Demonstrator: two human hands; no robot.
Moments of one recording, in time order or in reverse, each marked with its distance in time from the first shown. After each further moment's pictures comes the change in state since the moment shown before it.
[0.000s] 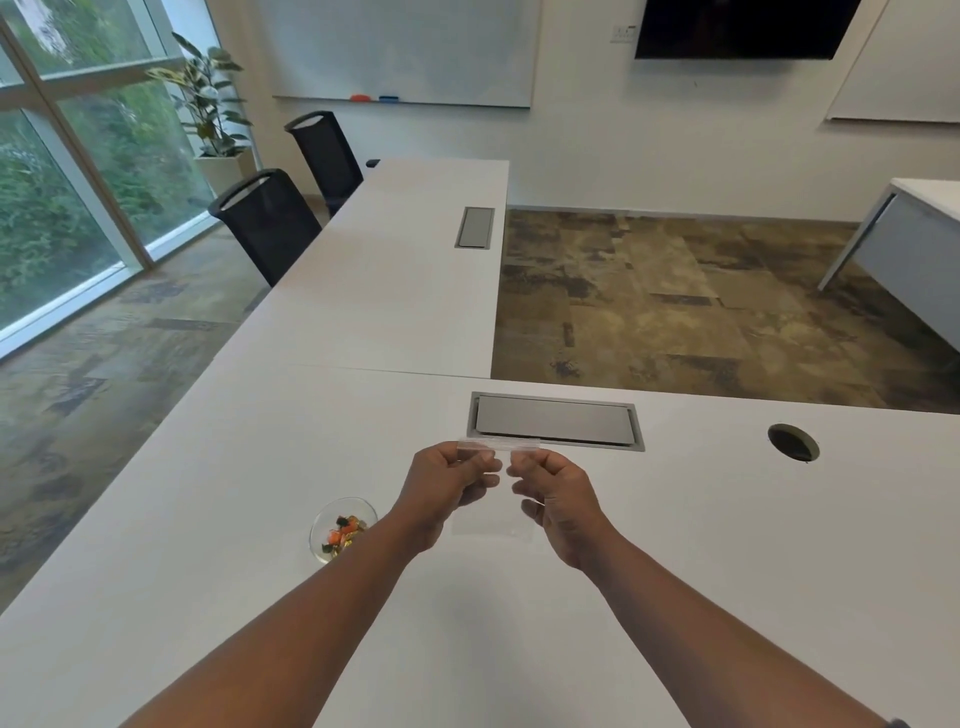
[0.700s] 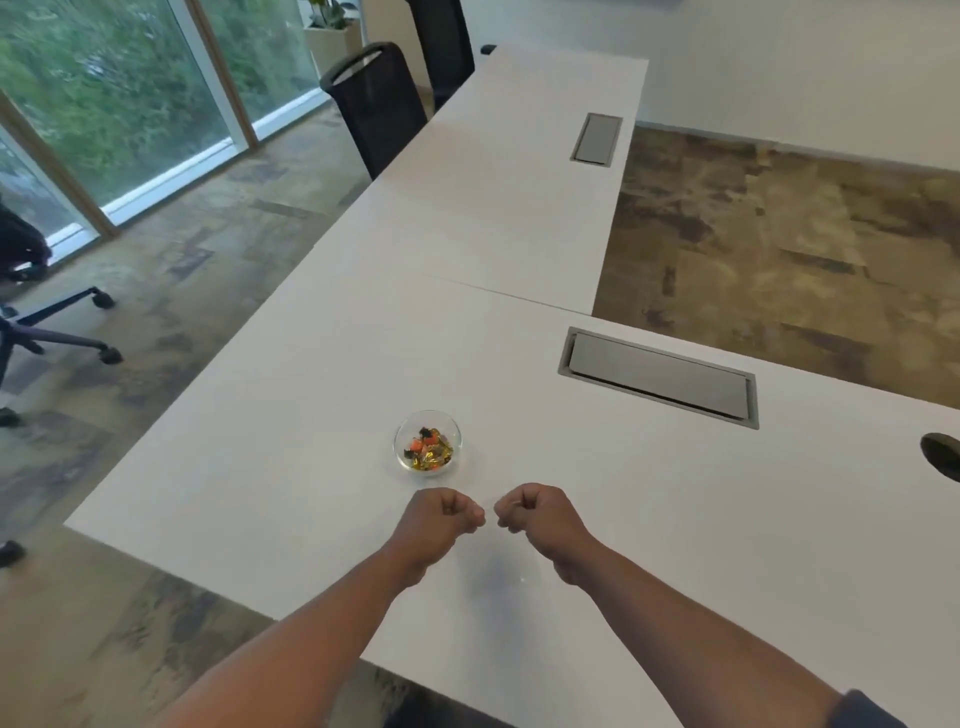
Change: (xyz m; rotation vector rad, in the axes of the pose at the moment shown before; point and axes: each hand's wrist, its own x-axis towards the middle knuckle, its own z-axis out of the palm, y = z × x) left_hand -0.057 -0.133 -0.127 0.275 0.177 -0.287; right_hand 0.020 0.137 0.062 -0.605 -0.254 0.258
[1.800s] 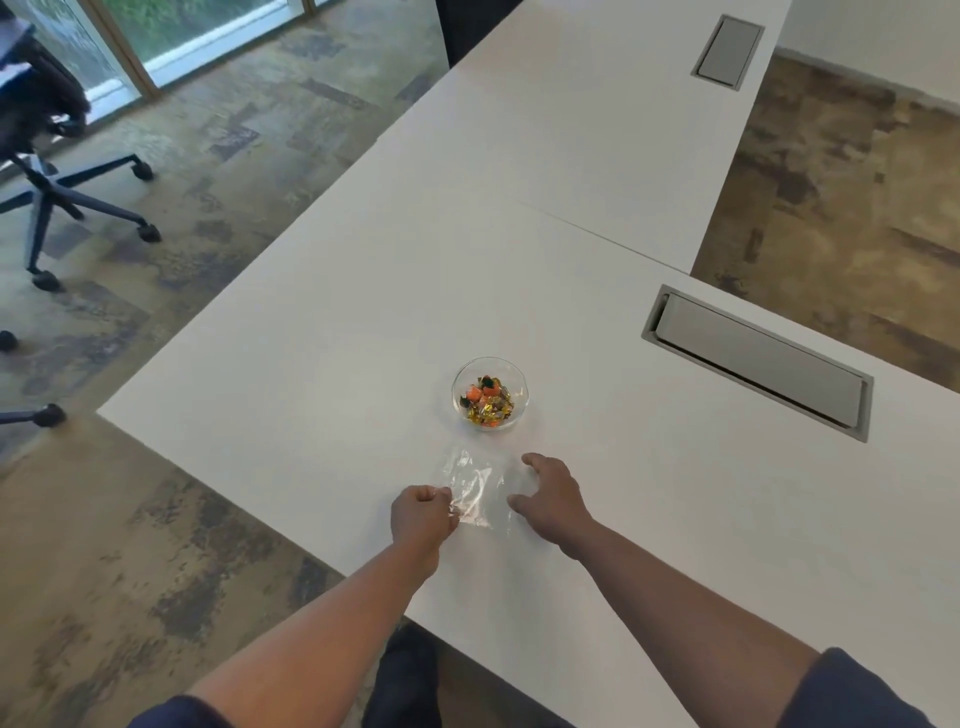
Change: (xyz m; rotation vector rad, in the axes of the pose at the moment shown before) left_hand 0.041 -0.116 -0.027 -0.563 0.519 -0.453; right_hand 0.084 0.045 0.074 -0.577 -0.001 0.050
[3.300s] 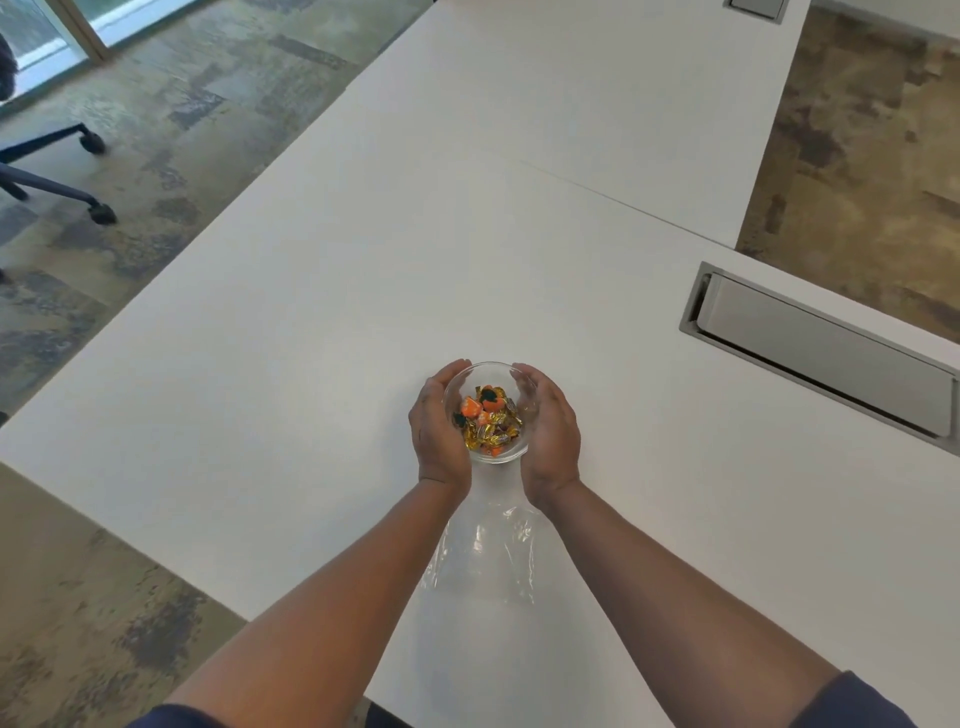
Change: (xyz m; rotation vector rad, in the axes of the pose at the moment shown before) left_hand 0.064 0.095 0.088 -0.443 -0.239 0.512; right_hand 0.107 -0.070 0.010 1.105 0.269 -0.155
